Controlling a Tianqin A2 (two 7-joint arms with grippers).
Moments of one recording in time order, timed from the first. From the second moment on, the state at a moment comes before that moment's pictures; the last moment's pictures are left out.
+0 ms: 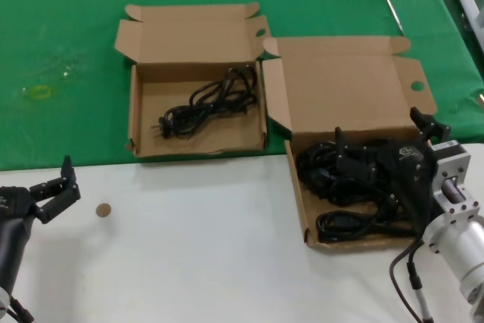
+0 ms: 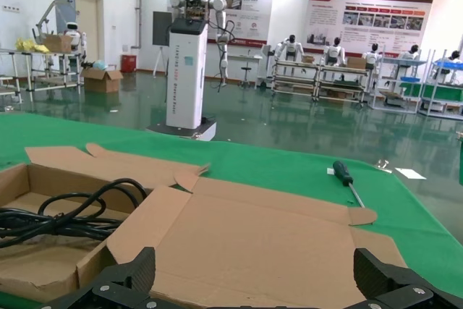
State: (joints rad) left arm 0.00 -0.30 1.60 -1.60 -1.80 0.00 0.00; right arm 0.03 0.30 -1.61 1.57 1.79 -0.03 -0.03
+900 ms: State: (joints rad) left arm 0.00 -0.30 1.60 -1.60 -1.80 0.00 0.00; right arm 0.03 0.30 -1.61 1.57 1.79 -0.03 -0.03
